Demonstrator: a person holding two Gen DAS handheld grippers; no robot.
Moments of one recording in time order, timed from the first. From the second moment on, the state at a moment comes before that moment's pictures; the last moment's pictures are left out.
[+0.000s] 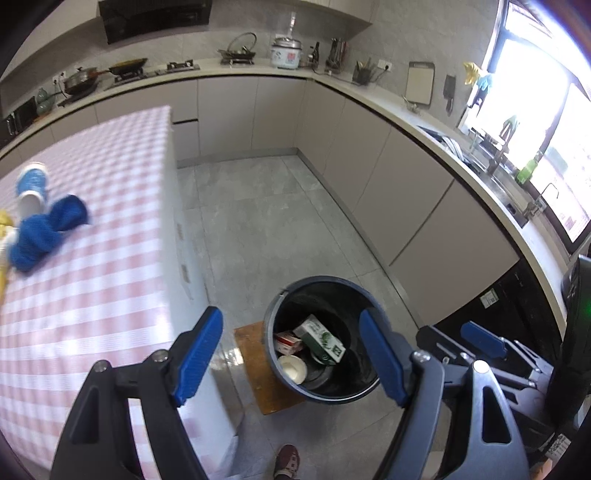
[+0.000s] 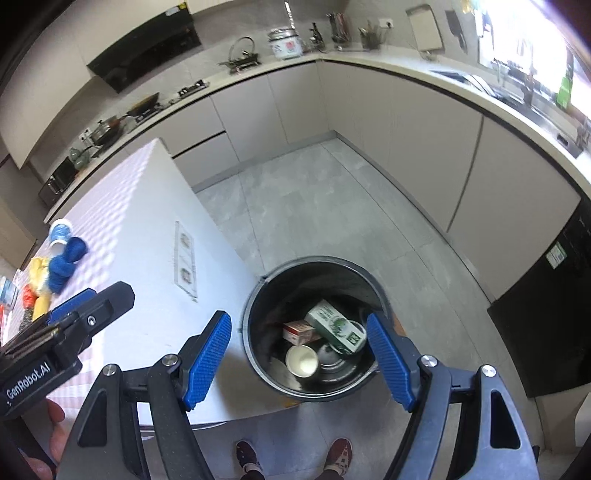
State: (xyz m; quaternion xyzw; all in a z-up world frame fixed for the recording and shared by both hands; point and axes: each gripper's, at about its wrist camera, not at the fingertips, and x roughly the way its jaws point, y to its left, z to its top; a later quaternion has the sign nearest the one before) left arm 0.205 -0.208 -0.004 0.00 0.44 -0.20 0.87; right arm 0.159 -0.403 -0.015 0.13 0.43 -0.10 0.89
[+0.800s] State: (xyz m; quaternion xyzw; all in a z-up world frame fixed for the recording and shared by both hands) left arm 0.196 0.019 0.012 -0.04 0.41 -0.05 0.91; right arm 0.197 -0.185 0.019 0.06 0.41 0.02 0.91
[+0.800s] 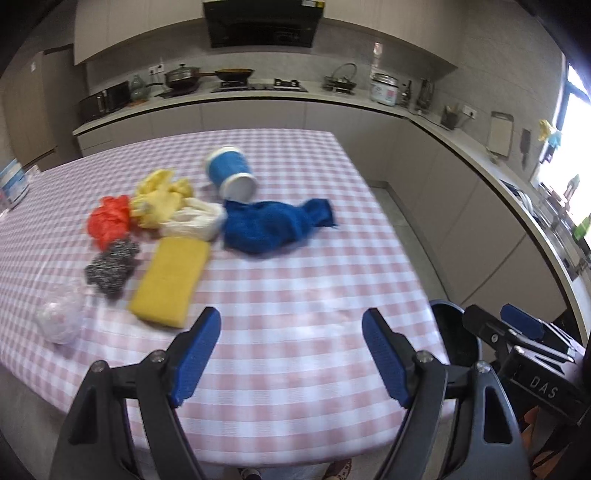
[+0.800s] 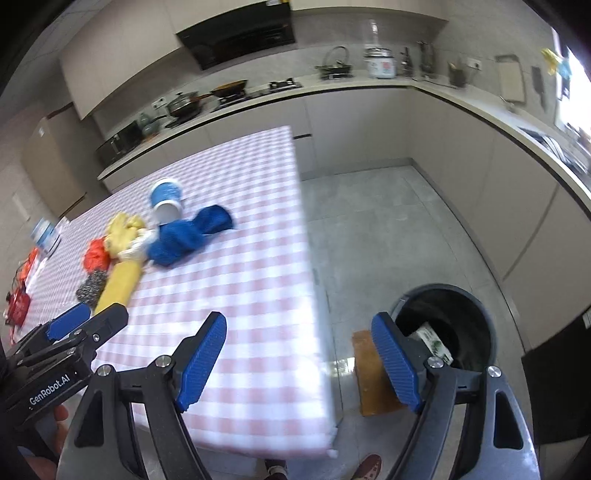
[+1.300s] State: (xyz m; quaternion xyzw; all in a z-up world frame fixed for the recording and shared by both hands) left arm 0.204 0.149 -0.003 -0.06 0.41 0.03 0.91; right arm 0.230 -0.048 0.002 0.03 0.42 0.09 0.90
